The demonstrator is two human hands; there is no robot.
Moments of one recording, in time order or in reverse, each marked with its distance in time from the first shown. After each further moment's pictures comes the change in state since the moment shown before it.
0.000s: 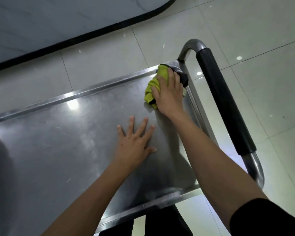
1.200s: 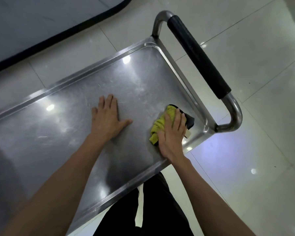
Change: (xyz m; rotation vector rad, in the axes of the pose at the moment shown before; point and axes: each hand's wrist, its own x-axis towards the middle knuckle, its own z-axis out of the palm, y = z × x) left_hand -0.034 -0.070 0.001 -0.121 0.050 -0.076; right_hand -0.280 -0.018 0.035 0.177 0.065 0.384
